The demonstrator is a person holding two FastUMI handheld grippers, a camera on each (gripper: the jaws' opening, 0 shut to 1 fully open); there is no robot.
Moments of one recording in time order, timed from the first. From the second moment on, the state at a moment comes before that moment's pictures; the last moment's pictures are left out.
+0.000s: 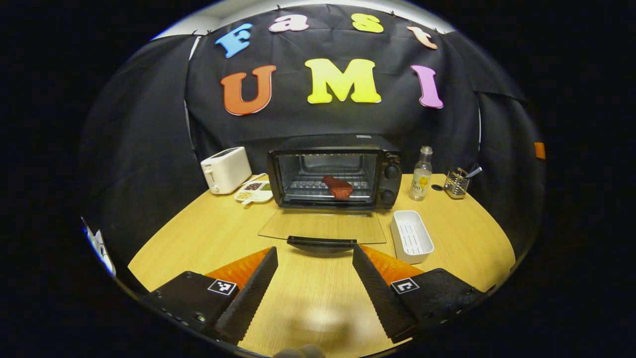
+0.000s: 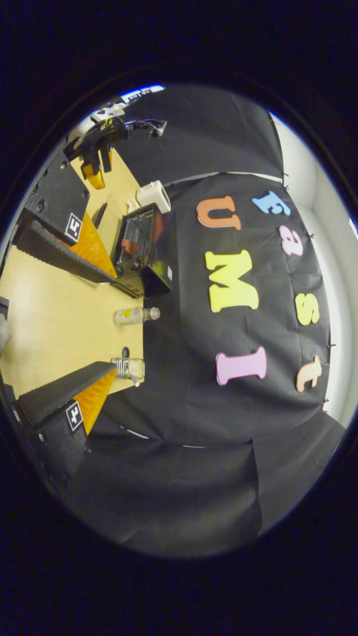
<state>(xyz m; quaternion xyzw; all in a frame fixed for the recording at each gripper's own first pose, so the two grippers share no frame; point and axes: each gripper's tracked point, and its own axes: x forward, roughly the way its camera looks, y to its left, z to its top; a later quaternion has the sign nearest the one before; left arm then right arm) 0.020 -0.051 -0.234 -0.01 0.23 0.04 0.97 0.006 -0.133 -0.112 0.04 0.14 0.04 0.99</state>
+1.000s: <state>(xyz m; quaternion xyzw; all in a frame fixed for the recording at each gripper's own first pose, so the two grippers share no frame) 0.102 -0.042 -0.337 0.00 0.28 -0.05 0.96 -0.018 -0.081 -0.111 0.03 0.17 -0.11 0.98</state>
